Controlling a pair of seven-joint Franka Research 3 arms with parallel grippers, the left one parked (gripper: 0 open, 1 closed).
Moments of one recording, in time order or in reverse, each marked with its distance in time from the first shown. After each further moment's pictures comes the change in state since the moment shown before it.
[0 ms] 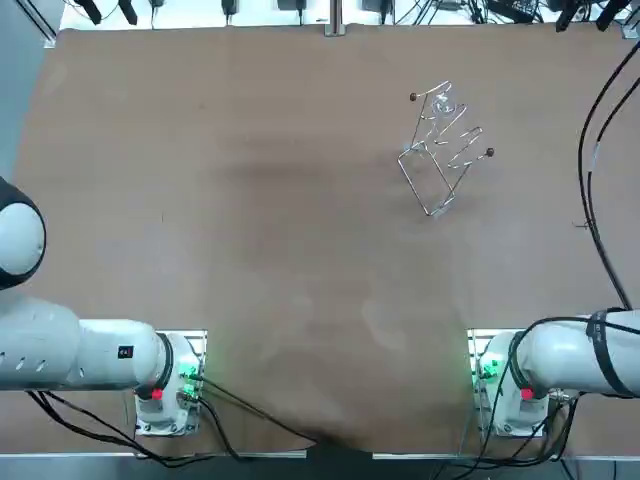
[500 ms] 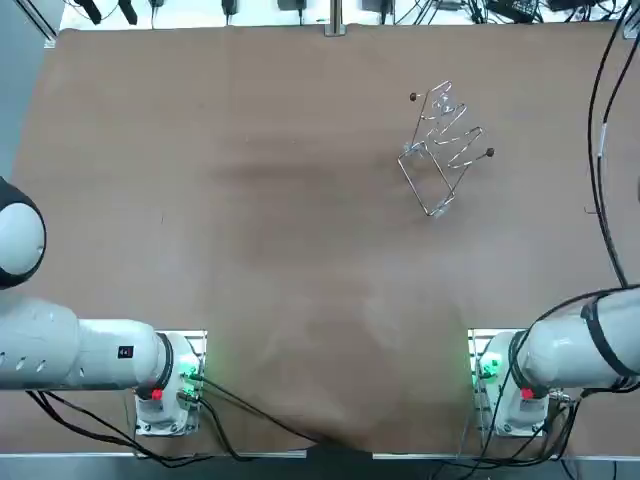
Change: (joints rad) arm -0.047 0.208 0.025 0.209 0.001 -0.018 0.057
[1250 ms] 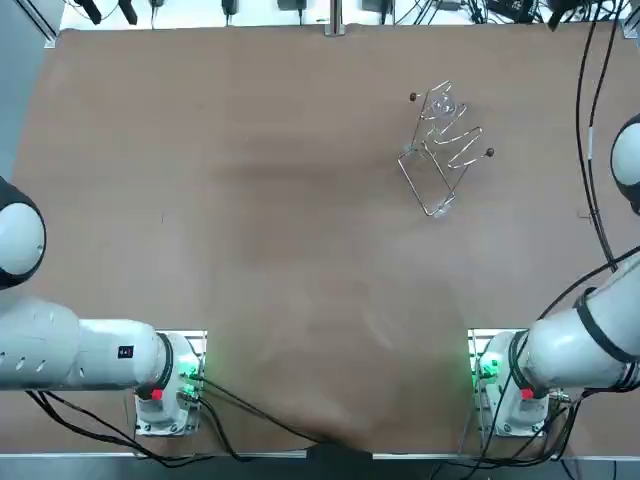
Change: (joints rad) arm -0.021 0.269 -0.007 0.197 0.115 0.018 0.026
